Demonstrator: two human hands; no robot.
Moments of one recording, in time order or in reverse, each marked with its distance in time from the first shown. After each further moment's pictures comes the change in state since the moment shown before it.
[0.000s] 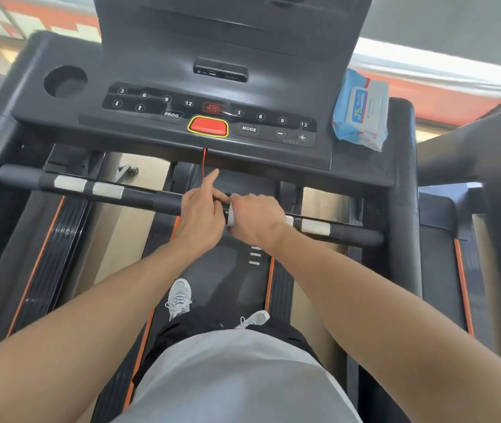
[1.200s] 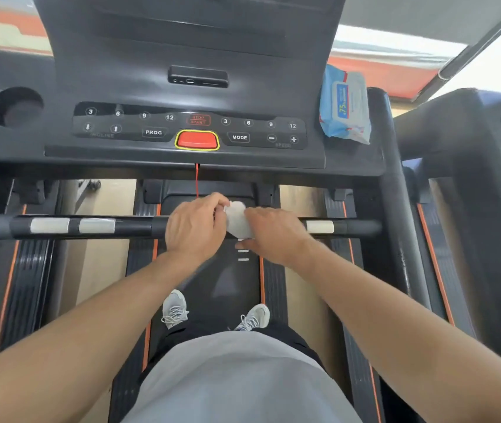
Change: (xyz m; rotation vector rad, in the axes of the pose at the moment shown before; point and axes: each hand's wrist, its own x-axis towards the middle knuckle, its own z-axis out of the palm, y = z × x) left_hand 0.028 -0.019 -0.019 0.300 -0.005 0.315; right_hand -0.021 0.009 0.000 0.048 0.012 0.126
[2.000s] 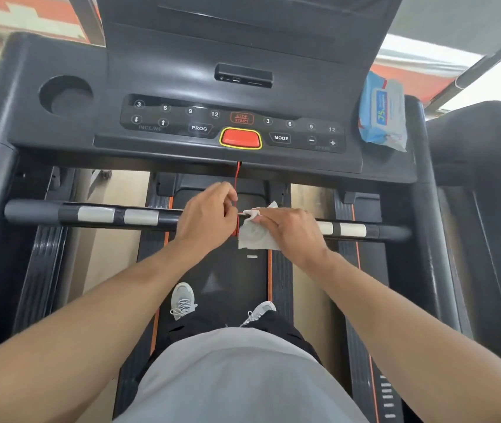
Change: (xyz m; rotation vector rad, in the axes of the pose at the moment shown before) left_hand 0.007 -0.044 -0.034 -0.130 -0.018 0.044; right_hand 0.011 -0.032 0.016 0.393 0.401 -0.015
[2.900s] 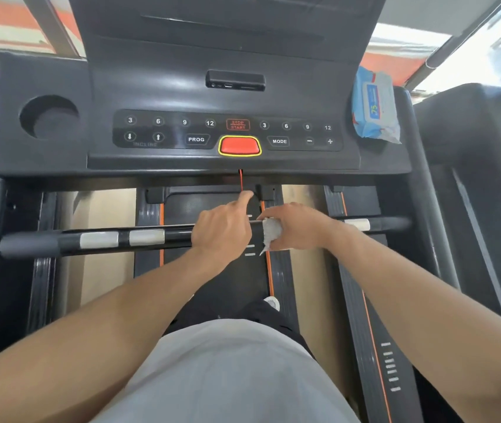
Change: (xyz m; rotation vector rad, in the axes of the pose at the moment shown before) left_hand 0.009 0.013 0.001 0.299 -0.203 0.058; right_hand 0.036 -0.004 -0.025 -0.133 -0.647 0.230
